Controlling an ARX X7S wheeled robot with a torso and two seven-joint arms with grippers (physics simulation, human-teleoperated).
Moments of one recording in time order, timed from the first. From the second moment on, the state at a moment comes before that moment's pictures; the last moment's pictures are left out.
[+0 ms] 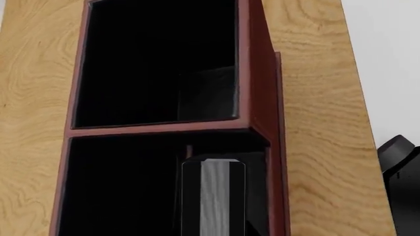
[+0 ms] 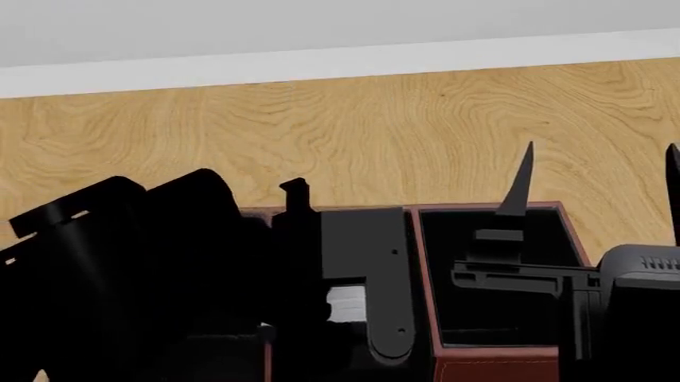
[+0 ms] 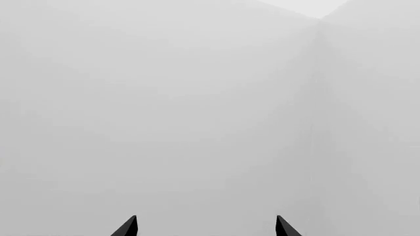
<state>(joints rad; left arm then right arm) -1.45 -0.12 1.19 -0.04 -0.41 -1.20 0.74 0.31 0.41 0.00 -0.65 0.30 0.51 0.29</state>
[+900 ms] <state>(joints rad) -1.36 -0.09 1.26 -0.26 -0.36 -0.99 0.75 0.32 0.42 -0.02 -0.62 0.30 0.50 0.29</state>
